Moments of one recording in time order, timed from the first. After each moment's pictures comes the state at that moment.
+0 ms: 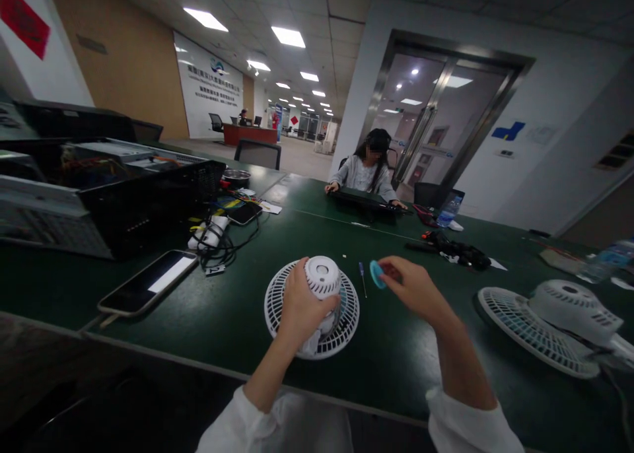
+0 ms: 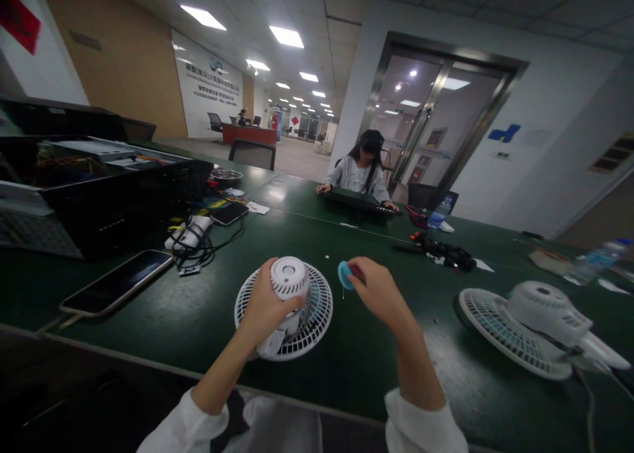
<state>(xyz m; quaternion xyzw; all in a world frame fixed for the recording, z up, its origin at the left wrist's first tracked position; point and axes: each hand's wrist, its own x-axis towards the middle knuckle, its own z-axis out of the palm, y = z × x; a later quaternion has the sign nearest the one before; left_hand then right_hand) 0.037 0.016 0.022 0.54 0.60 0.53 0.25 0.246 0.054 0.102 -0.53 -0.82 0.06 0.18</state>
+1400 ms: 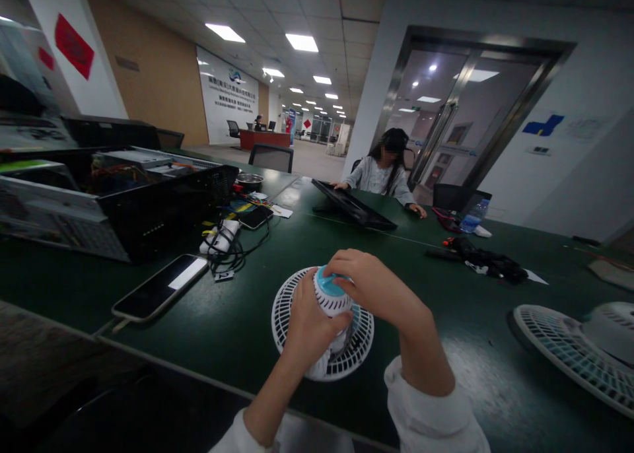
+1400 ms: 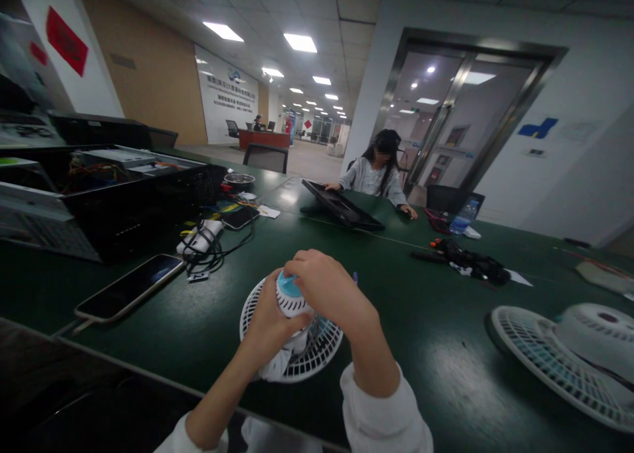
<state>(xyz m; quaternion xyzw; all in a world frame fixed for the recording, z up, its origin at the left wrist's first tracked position) 0.039 0.016 0.024 0.53 0.58 0.56 0.26 0.147 0.057 0.136 -0.31 -0.94 0.04 0.11</state>
